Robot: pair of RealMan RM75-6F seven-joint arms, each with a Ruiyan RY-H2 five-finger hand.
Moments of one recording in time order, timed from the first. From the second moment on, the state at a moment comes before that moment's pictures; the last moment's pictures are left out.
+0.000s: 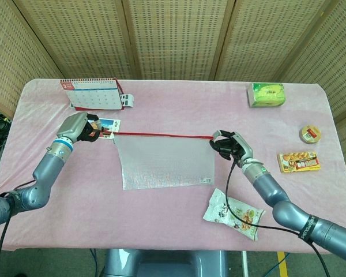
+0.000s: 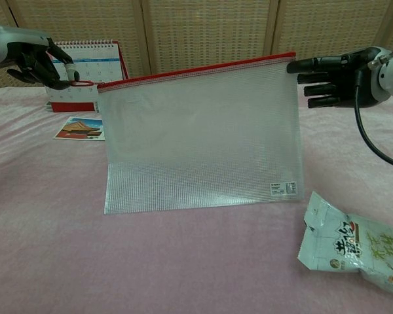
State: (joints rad) left arm -0.91 -1.25 -0.24 -1.43 0.61 0.68 0.08; right arm 0.66 -1.33 0.56 -1.59 -0.62 0.47 0.73
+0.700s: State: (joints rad) left arm -0.87 -1.22 -0.26 -1.45 0.71 0.68 -0.01; right arm 0.65 -1.30 0.49 -1.59 -0.76 0.54 0.59
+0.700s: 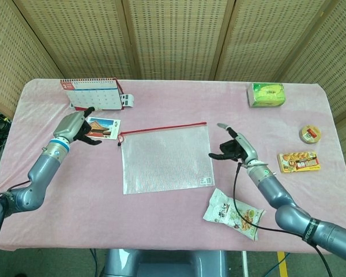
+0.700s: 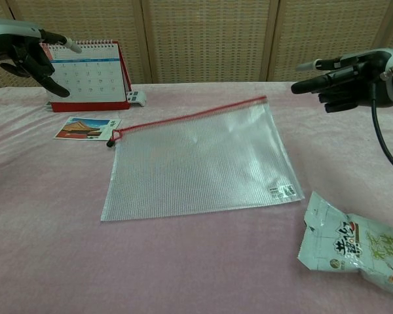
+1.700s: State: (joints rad) left arm -0.19 -1.12 0.05 -1.71 1.41 1.60 0.02; right arm 0.15 -1.23 0.04 -1.40 -1.62 1.58 0.02
